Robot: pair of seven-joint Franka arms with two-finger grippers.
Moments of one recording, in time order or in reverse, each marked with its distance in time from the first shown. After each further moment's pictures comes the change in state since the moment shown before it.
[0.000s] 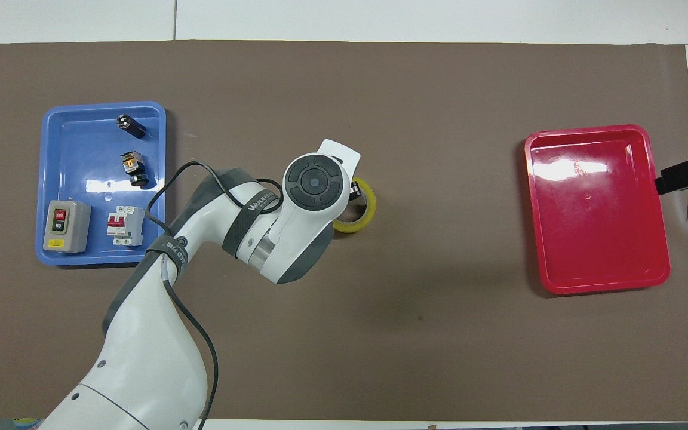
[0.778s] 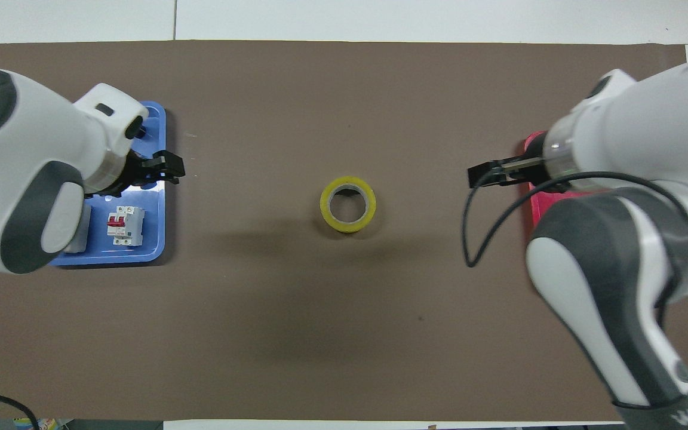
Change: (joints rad) left arm 0.449 -0.389 0.012 -0.109 -0.016 -0.342 0.600; right arm 0.127 0.062 0.256 -0.246 0.114 0.467 0.374
